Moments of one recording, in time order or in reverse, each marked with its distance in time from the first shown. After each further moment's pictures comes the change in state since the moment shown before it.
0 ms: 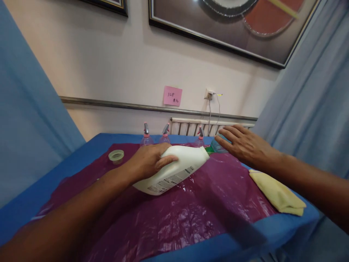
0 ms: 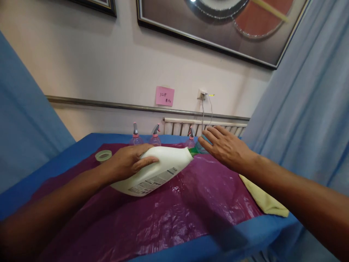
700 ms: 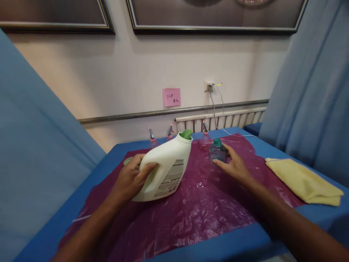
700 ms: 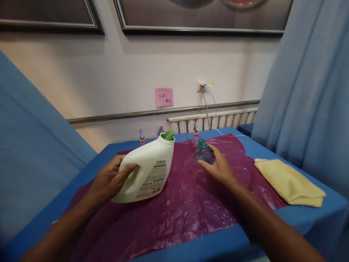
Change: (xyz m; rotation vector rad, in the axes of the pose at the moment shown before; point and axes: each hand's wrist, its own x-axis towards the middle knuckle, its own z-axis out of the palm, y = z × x) left_hand -0.061 -0.006 -0.010 -0.179 0.275 -0.435; right_hand -0.017 -0.141 0.135 1.253 0.427 1.060
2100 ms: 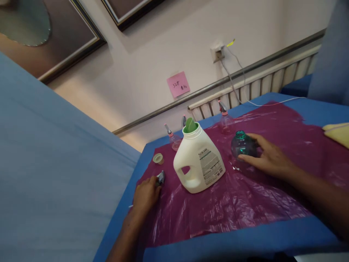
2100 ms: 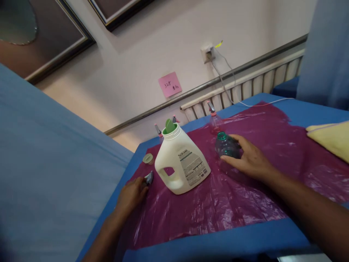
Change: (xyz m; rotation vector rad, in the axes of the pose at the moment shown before) left_hand -0.048 -0.084 -0.025 0.983 -0.455 -0.246; right_hand -0.039 0.015 0.003 0.057 -0.126 0.183
